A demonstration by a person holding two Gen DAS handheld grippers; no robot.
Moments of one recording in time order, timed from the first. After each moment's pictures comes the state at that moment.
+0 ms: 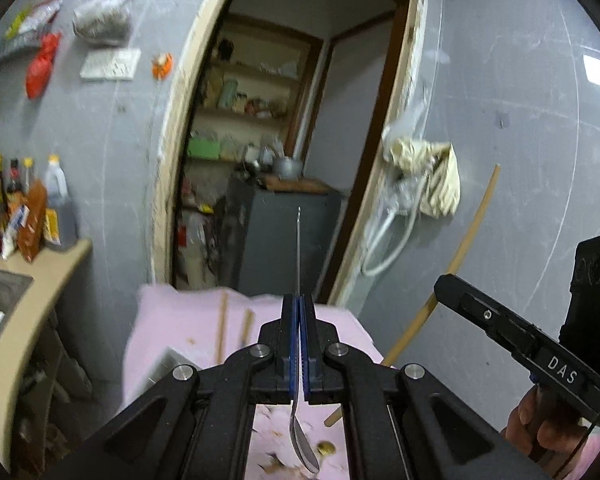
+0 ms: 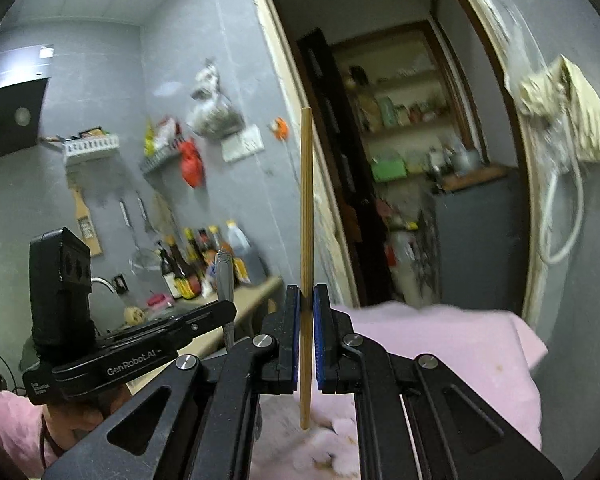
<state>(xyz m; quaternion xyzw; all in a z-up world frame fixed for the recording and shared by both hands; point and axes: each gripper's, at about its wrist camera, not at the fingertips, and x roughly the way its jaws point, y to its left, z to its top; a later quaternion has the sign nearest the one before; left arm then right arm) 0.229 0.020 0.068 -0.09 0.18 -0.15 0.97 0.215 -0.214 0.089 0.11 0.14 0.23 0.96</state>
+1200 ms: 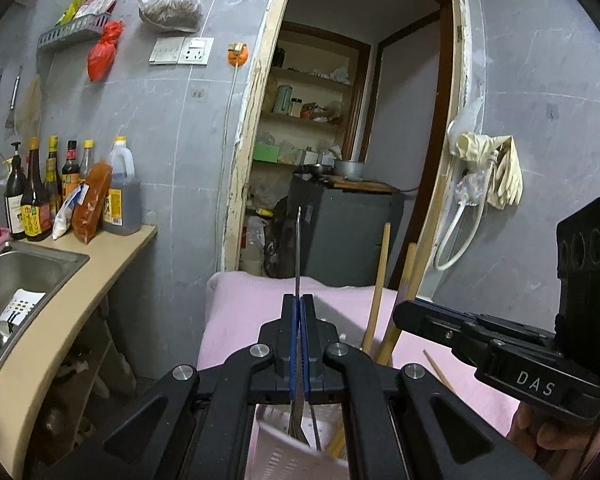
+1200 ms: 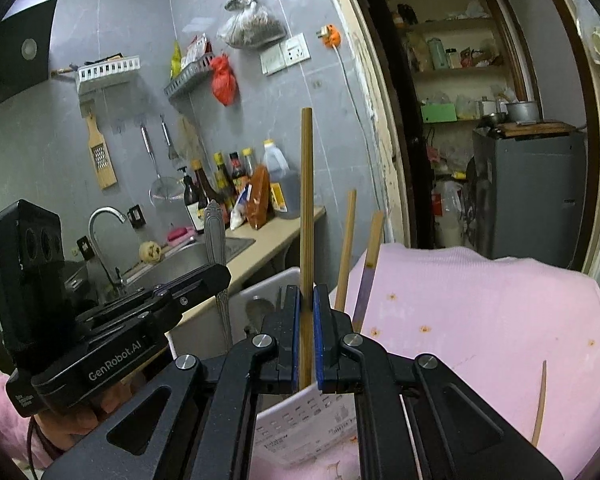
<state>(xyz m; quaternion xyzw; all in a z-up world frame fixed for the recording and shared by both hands) 0.234 0.089 -0.030 -0.09 0.18 -0.06 0.98 0.278 -0.100 -0.015 0.07 0.24 0.30 0.92</state>
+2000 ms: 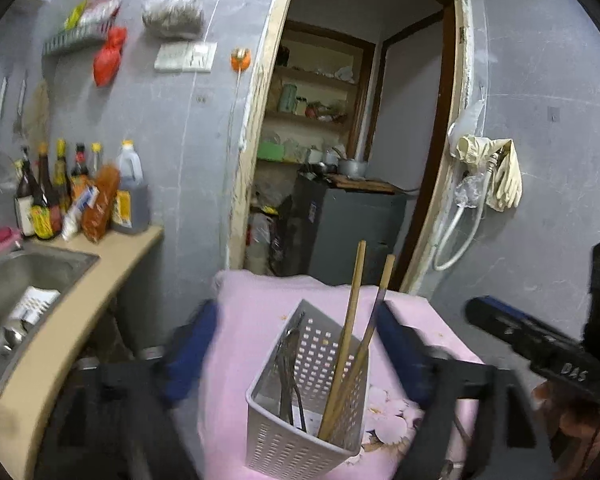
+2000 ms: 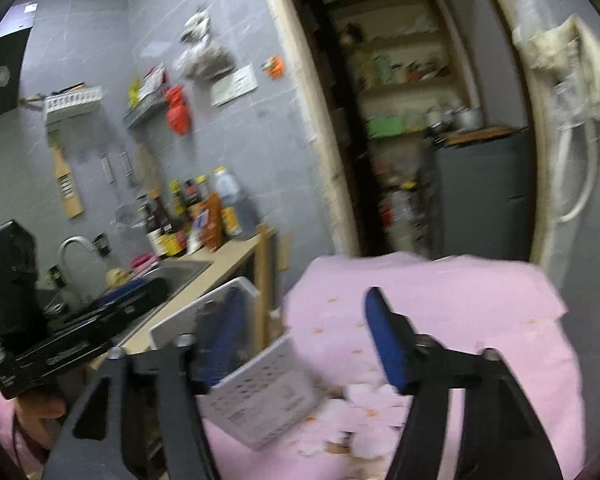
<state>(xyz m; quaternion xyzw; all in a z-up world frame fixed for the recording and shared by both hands) 0.209 0.077 -0.003 -0.08 0.18 -0.04 0.98 0.234 -0.165 0.004 0.09 0.21 0.19 0.95</state>
